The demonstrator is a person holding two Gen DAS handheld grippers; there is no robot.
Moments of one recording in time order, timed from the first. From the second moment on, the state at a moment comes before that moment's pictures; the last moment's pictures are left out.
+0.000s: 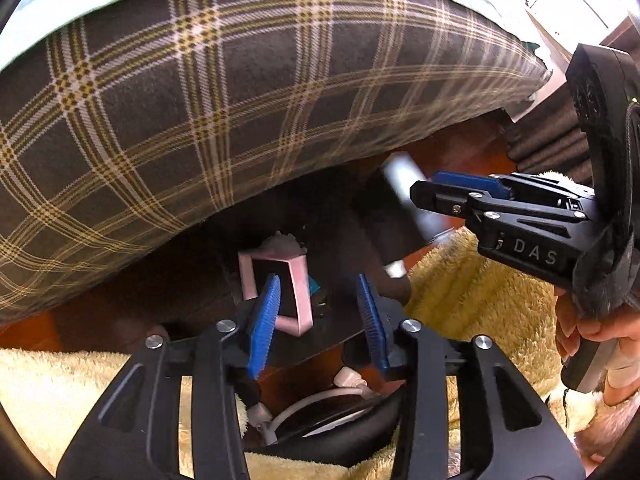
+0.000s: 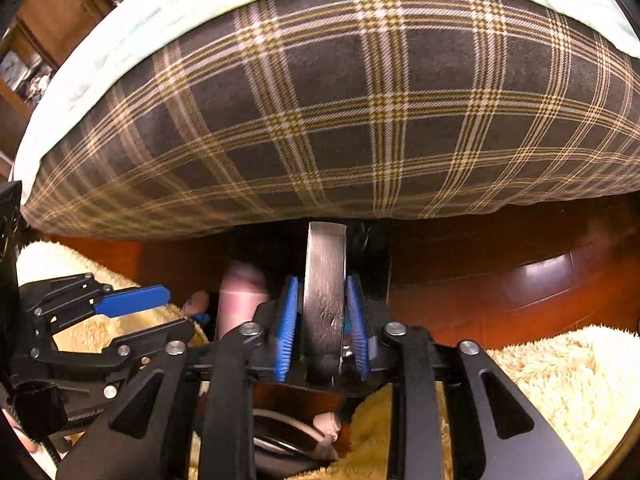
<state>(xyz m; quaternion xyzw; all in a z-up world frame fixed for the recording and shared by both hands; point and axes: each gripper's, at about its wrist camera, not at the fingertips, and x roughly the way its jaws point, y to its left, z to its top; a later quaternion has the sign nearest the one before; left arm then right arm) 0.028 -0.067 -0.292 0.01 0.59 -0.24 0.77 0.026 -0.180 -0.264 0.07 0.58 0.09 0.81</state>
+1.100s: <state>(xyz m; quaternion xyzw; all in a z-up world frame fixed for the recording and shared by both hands) 0.052 -0.020 -0.134 0.03 0.43 -0.16 0.89 0.060 -0.211 -0.126 0.07 0.42 0.07 0.90</state>
